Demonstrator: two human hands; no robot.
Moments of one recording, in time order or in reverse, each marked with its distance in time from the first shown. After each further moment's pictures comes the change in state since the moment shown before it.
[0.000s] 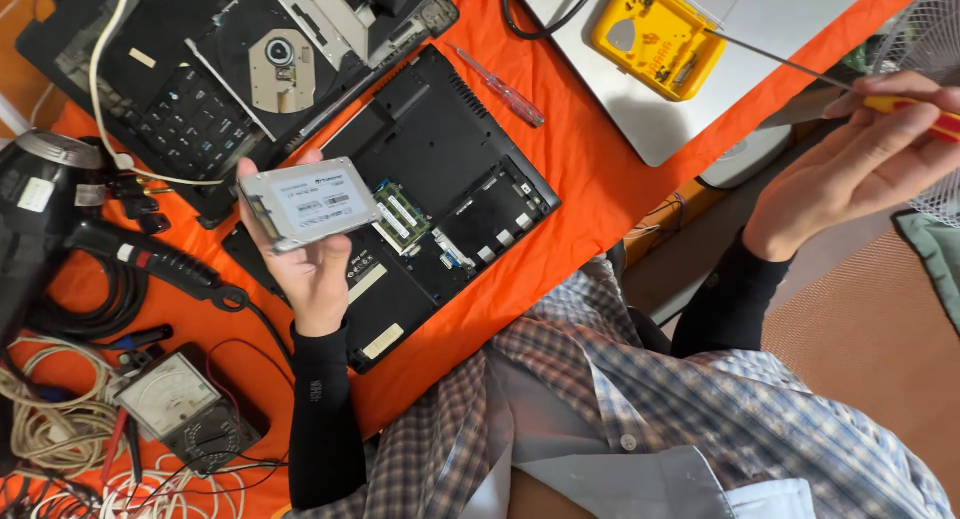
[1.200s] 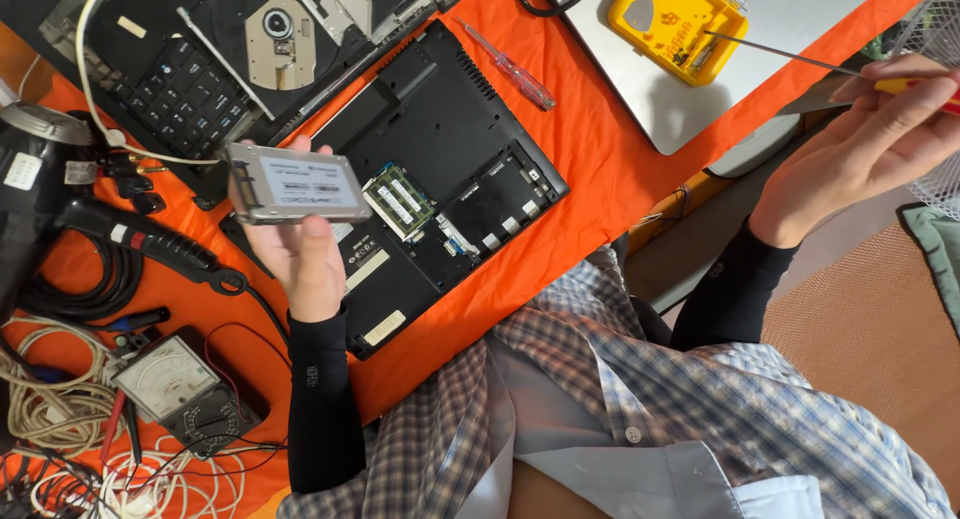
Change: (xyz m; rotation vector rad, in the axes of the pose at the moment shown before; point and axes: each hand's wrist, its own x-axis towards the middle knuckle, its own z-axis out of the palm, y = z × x) left_hand -0.004 -0.008 -0.009 -0.174 0.120 -0.018; right_hand -0.005 0.021 -0.004 0.098 -0.027 0.107
